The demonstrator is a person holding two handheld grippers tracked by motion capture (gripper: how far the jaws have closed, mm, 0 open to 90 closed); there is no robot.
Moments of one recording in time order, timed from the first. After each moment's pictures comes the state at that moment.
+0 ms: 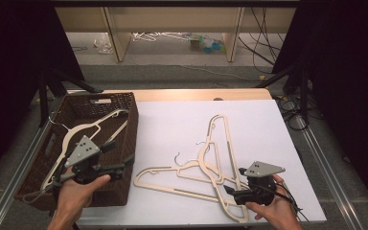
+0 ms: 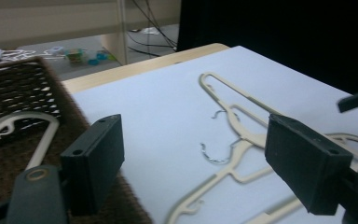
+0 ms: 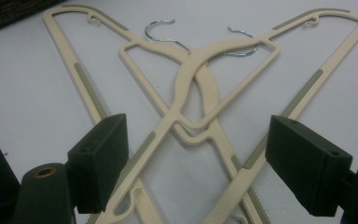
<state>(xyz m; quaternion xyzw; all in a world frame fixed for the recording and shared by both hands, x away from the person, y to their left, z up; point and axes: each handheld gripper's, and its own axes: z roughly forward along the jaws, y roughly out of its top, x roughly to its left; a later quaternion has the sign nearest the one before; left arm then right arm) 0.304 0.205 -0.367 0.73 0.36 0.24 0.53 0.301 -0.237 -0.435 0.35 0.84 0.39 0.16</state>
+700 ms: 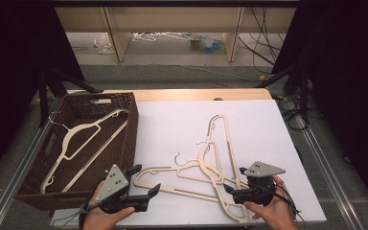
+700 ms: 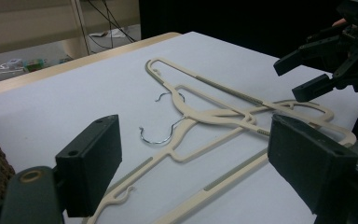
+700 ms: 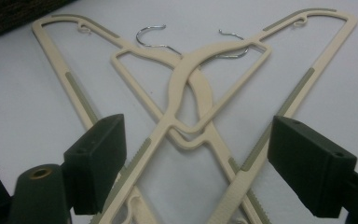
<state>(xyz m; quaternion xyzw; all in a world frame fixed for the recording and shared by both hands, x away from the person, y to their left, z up) 0.263 0.153 -0.413 0.75 0.32 0.21 0.54 0.301 -0.235 -0.438 0.37 0.83 0.39 0.17</state>
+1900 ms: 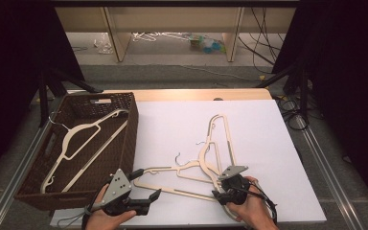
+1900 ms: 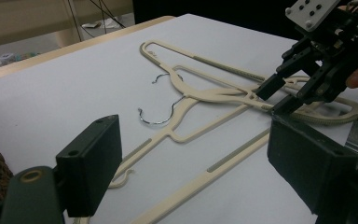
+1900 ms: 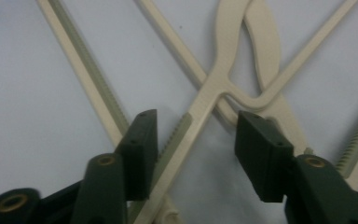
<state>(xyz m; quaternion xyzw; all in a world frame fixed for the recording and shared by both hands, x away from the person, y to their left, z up) 0.265 0.154 -0.432 0.77 0.31 0.20 0.53 0.317 -0.187 -0.474 0.36 0.89 0.27 0.12</state>
